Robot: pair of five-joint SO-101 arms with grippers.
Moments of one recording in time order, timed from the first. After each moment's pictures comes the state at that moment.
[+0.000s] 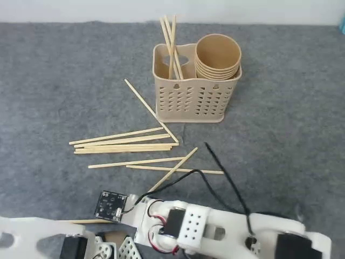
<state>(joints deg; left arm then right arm) -89.7 51.2 -78.8 98.7 -8.3 -78.8 -25.7 61.4 37.9 2.6</state>
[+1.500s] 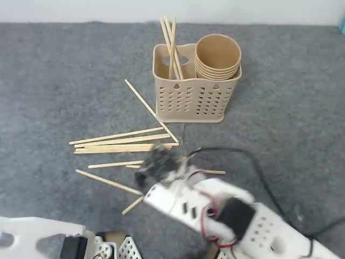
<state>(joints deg) -89.7 52.3 -80.2 98.7 -8.3 -59.3 -65.1 54.0 51.6 3.6</state>
